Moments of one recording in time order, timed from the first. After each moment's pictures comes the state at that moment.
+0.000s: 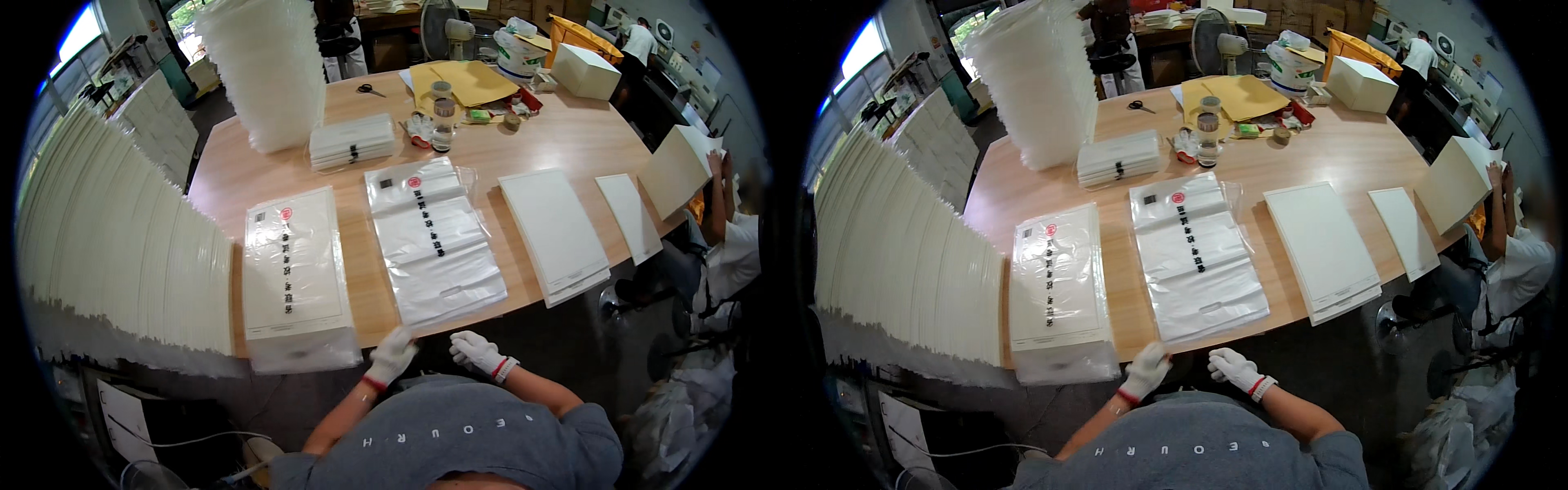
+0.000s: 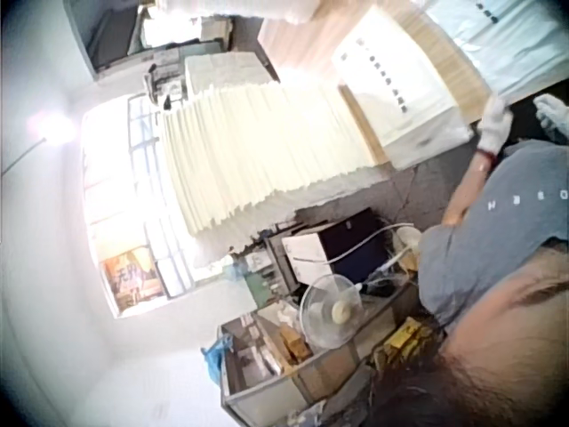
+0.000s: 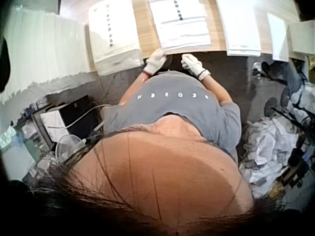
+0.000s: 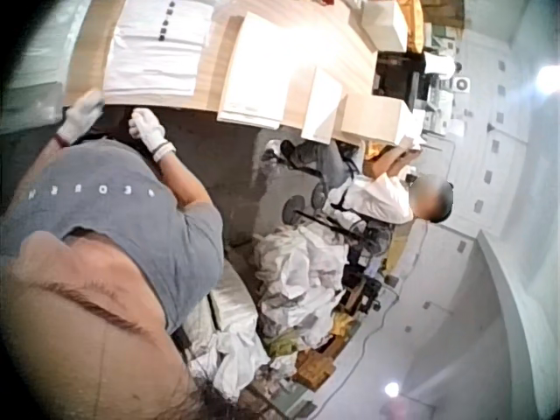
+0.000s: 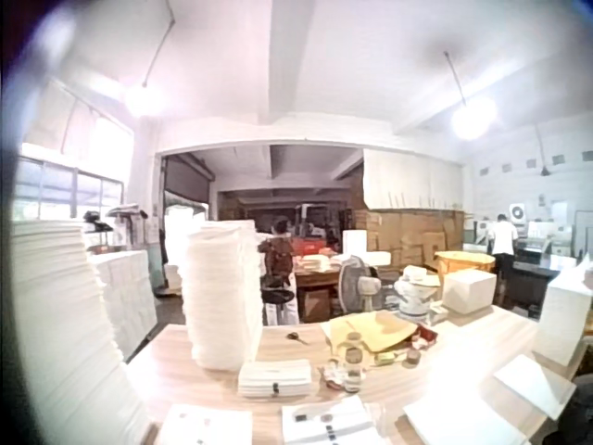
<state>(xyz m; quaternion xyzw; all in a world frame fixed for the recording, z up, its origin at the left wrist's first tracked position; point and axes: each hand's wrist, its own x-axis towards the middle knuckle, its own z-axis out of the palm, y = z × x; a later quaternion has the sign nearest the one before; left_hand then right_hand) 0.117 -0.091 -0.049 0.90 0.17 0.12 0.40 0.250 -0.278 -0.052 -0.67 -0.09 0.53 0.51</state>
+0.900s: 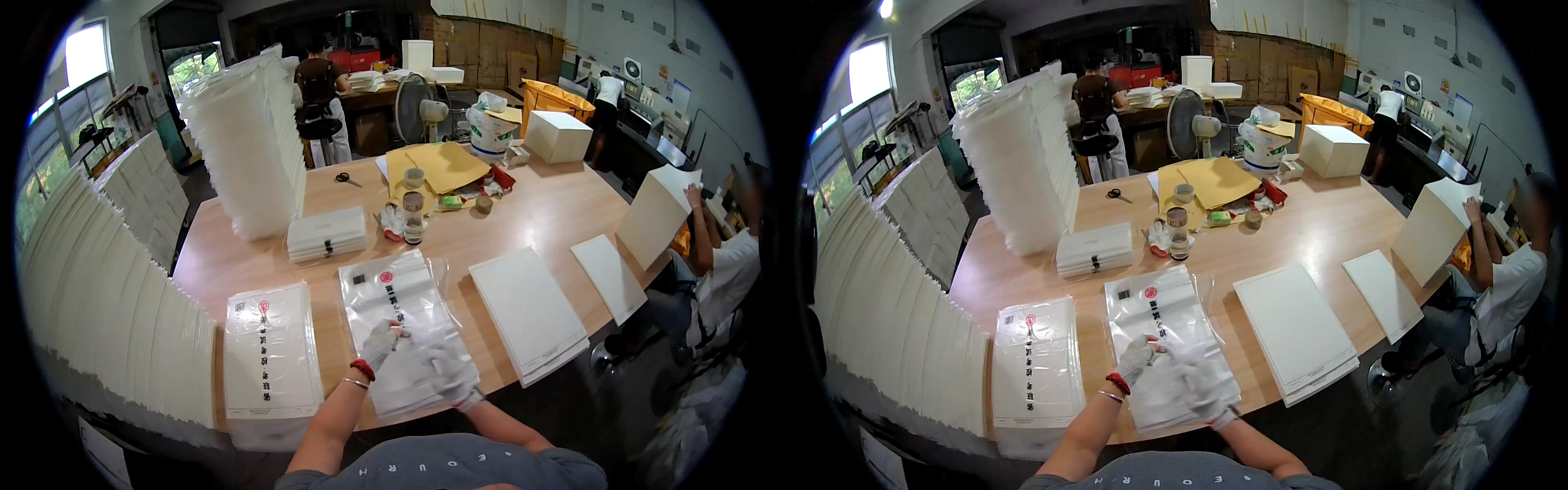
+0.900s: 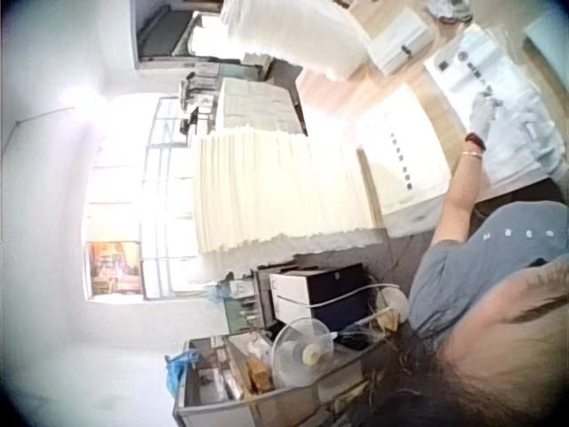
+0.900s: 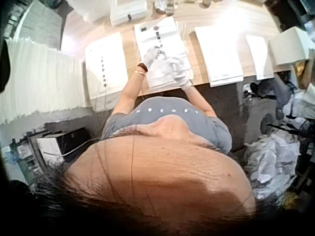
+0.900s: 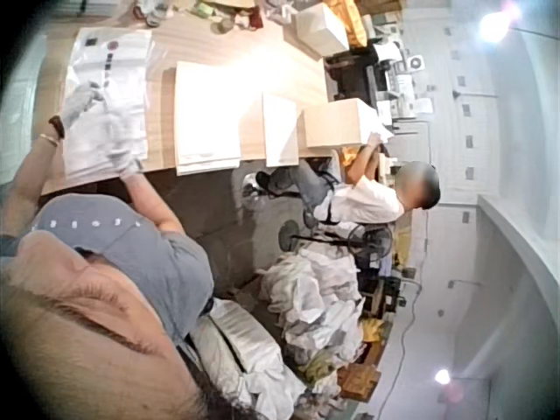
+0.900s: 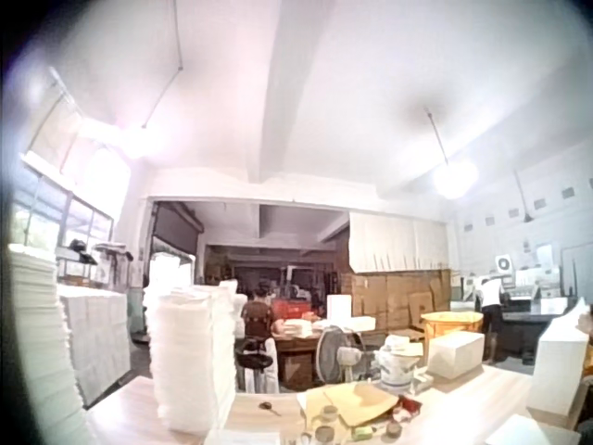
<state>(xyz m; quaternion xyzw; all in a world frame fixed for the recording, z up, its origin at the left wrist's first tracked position) 0.326 0.007 -0.028 0.64 0.25 0.09 0.72 0.356 -0.186 0.026 -0.66 -0.48 -0.06 0.57</state>
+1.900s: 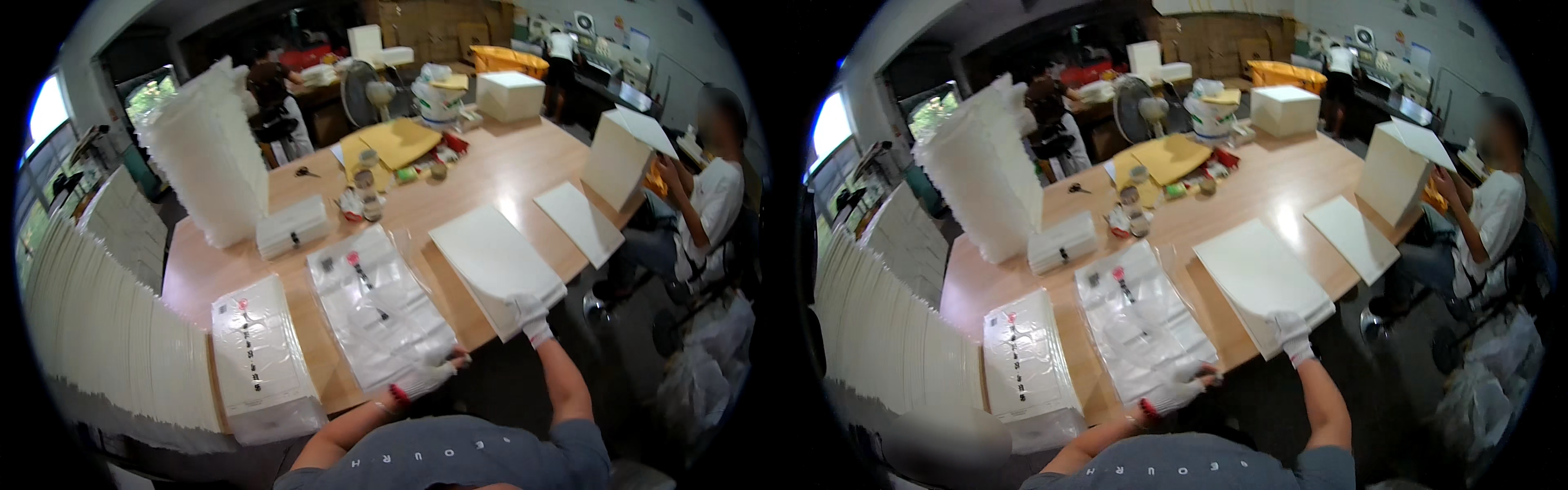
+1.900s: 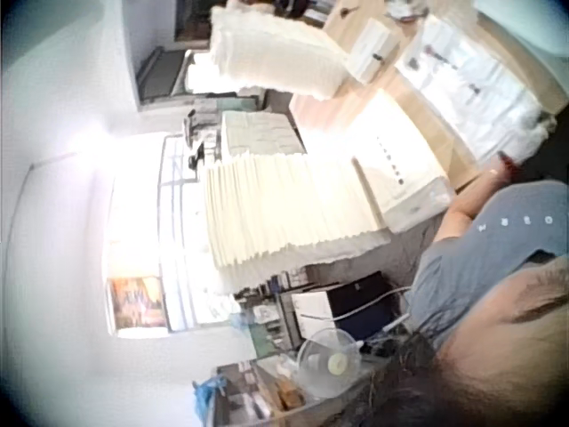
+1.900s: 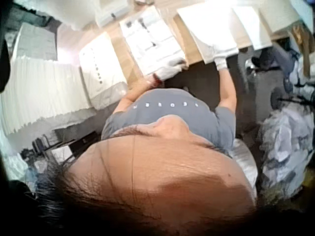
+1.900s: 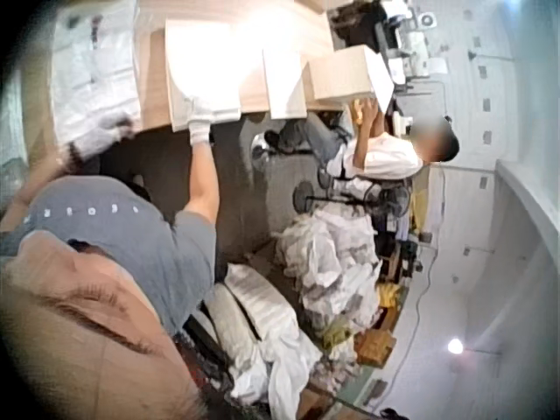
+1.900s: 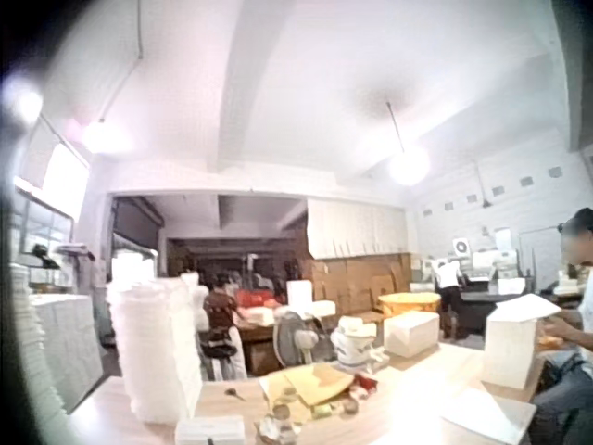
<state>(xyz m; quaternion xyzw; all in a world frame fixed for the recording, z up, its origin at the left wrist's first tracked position) 0.270 -0.182 0.049 0.72 -0.04 -0.12 0.68 0.483 -0.419 -0.056 -0.87 -0.37 -0.23 0.24</state>
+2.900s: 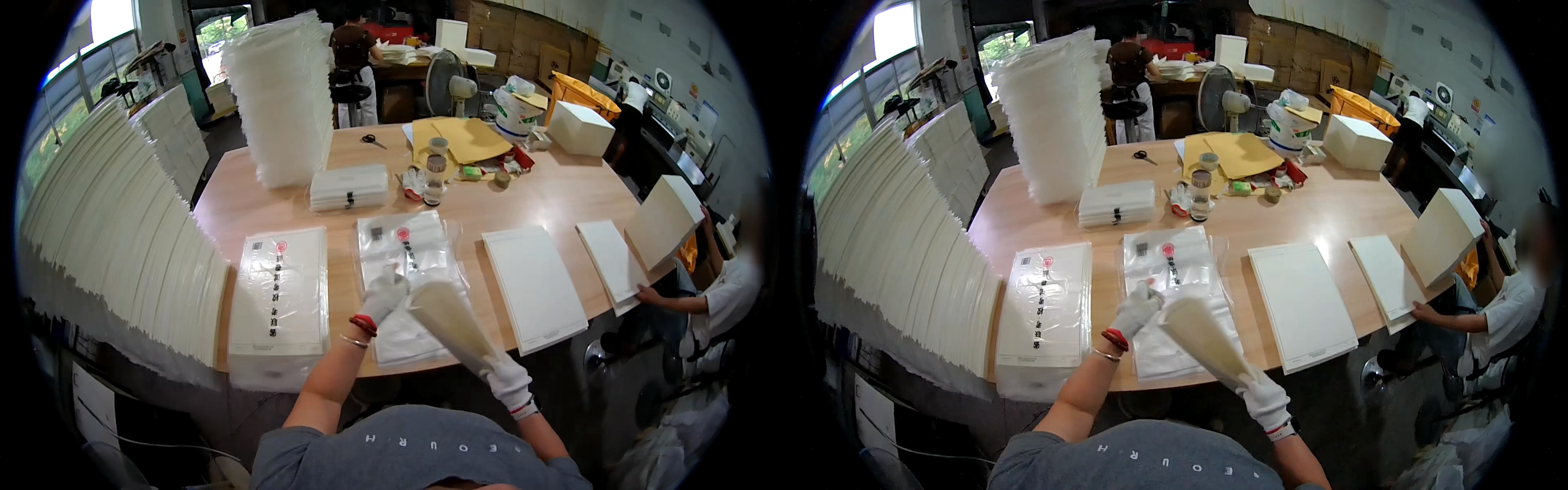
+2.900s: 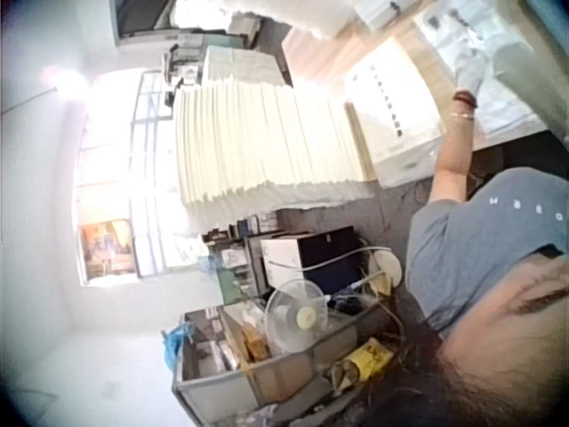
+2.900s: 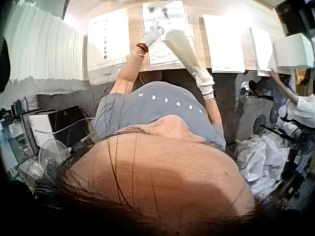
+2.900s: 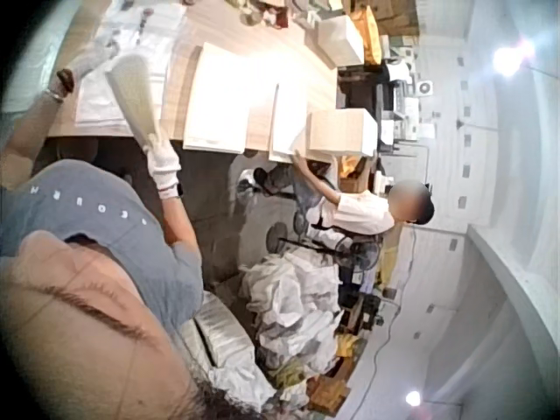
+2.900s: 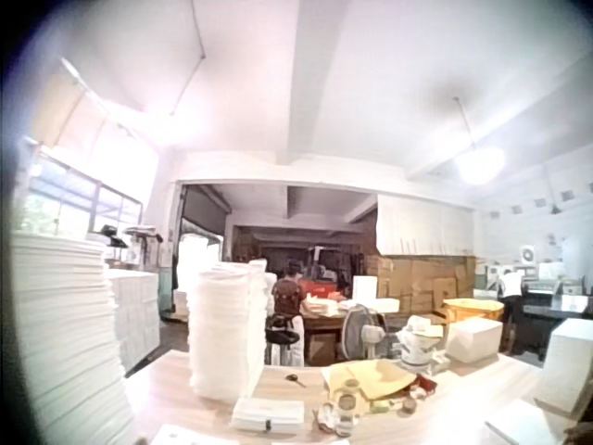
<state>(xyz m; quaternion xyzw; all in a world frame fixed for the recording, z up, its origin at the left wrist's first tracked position) 0.280 -0.013 0.040 0.81 0.31 0.05 0.49 0.314 -0.347 0.031 -0.82 -0.47 -0.08 0.32</state>
